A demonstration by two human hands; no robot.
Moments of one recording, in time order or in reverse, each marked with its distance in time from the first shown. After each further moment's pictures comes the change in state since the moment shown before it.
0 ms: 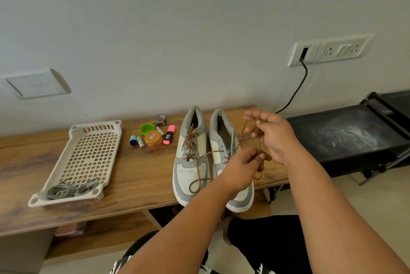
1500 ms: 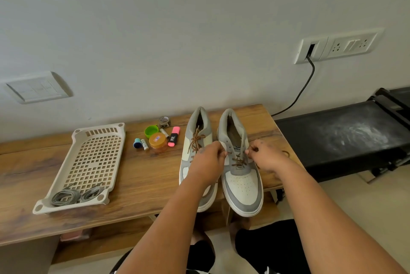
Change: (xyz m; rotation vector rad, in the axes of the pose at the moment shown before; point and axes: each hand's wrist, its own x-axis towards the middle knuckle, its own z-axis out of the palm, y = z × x) left_hand 0.009 -0.032 -0.085 0.734 0.272 0.028; right_hand 0.012 0.054 0.015 -0.903 -0.182 0.208
